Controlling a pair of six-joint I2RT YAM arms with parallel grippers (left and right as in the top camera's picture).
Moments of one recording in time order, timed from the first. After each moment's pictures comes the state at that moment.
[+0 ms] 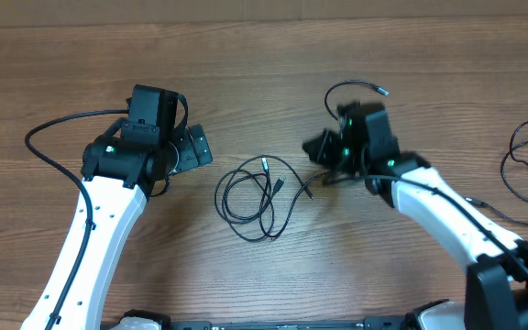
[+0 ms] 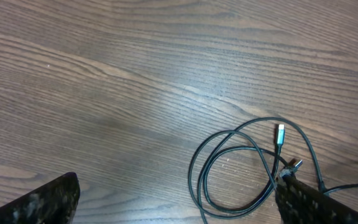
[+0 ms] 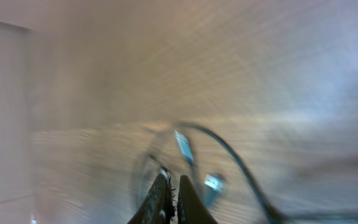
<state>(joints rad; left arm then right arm) -0.21 1.37 1.25 -1.00 -0.10 -0.51 0.35 1.56 0.98 -0.22 -0.39 0.74</state>
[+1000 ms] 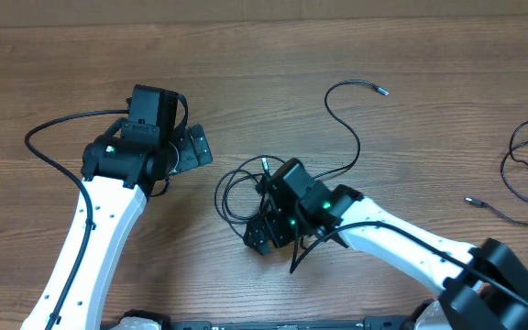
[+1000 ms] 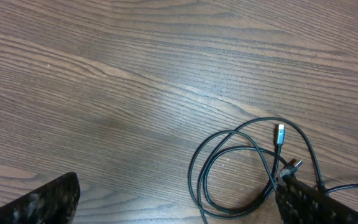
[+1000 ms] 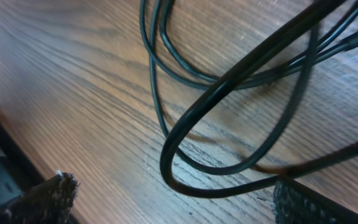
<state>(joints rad) -0.21 1.37 1.25 -1.00 -0.10 -0.51 0.80 1.61 0.90 -0.47 -0.35 0.34</state>
